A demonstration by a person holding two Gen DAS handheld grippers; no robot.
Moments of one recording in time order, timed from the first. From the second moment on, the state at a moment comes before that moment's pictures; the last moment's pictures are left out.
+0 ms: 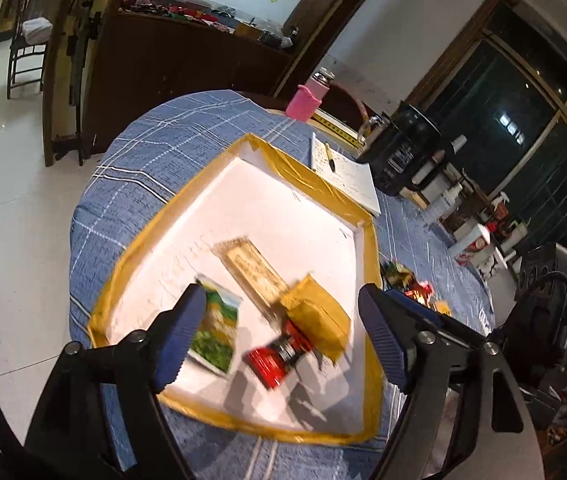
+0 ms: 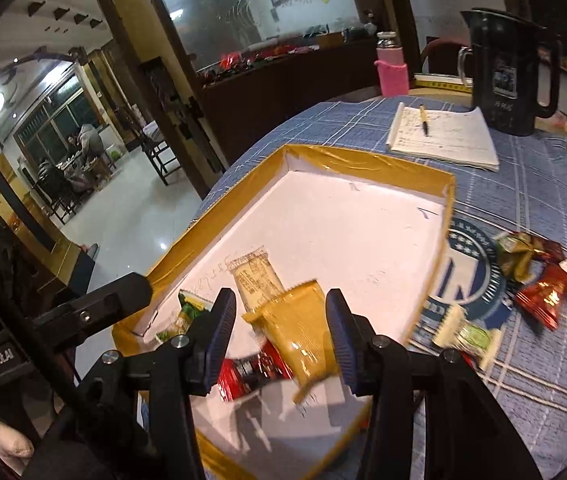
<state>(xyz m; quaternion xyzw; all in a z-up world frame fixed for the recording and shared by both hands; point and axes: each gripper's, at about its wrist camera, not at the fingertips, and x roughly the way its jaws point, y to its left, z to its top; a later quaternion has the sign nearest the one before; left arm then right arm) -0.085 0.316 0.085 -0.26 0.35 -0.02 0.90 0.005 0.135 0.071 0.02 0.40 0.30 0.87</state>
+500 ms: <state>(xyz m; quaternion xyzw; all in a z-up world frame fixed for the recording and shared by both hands) -0.104 0.244 0.088 -0.24 0.37 -0.03 0.90 -0.016 0.008 0.058 0.06 0.41 0.22 0.88</state>
